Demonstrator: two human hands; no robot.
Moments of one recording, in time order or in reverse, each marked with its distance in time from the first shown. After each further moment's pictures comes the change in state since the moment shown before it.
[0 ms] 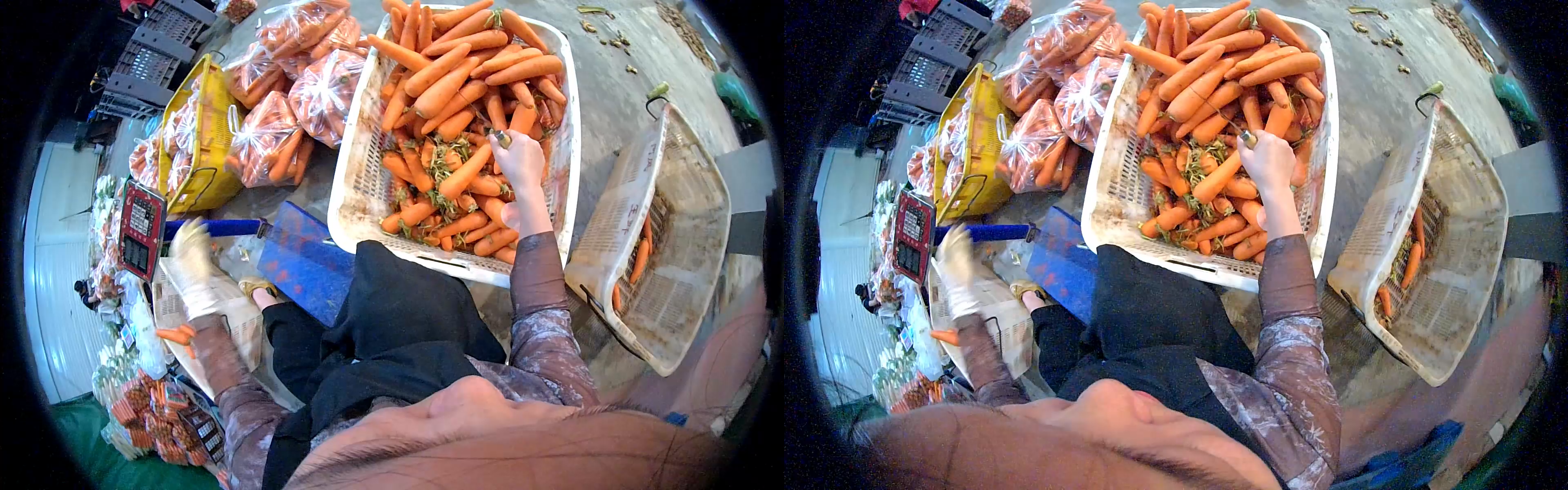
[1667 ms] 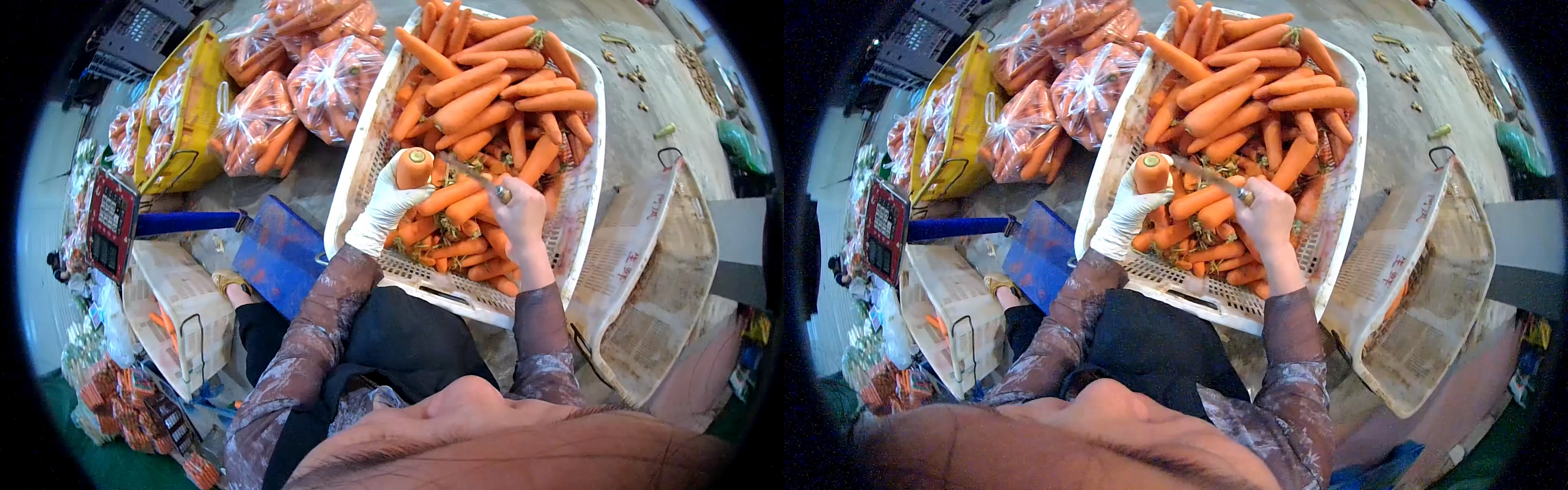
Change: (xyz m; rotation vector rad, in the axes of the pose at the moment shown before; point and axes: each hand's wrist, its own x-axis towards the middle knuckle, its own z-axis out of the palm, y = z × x) left_hand -0.040 -0.037 0.368 -0.571 -0.567 -0.344; right_hand -0.022 -0.026 0.013 0.080 -0.047 -0.321
